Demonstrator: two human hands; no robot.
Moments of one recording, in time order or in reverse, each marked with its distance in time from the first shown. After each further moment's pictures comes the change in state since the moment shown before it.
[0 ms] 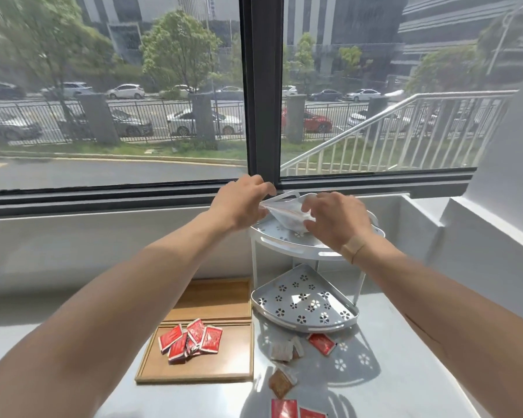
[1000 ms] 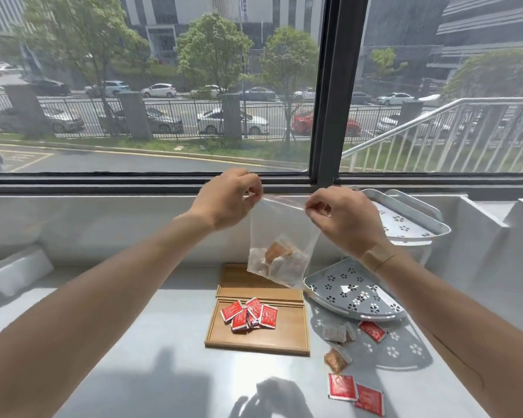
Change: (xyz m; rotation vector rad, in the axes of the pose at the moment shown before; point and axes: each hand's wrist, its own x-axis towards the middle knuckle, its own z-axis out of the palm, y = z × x) left_hand -0.149 -0.108 -0.061 -0.190 0.242 -0.038; right_hand -0.033 -0.135 -0.021 0.430 0.356 -0.221
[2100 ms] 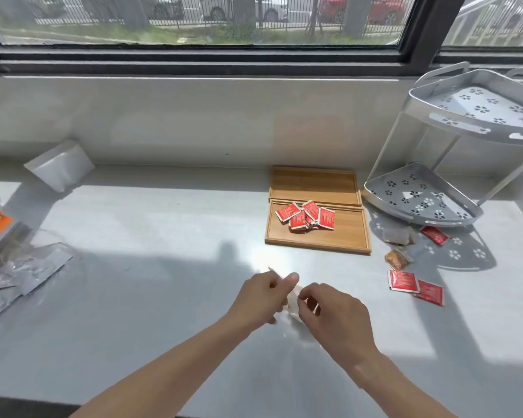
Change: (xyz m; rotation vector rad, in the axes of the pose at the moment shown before) left_hand -0.307 -0.003 0.100 -0.789 -0.561 -1.018; right_hand -0.244 -0.185 0.146 0.119 -0.604 0.497
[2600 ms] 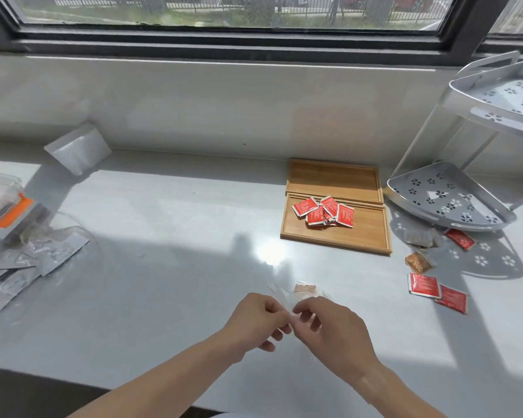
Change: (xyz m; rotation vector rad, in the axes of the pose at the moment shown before) left_hand -0.025 -0.036 -0.015 -0.182 -0.124 -0.205; right_hand -0.007 -0.010 0.022 0.121 -0.253 0.014
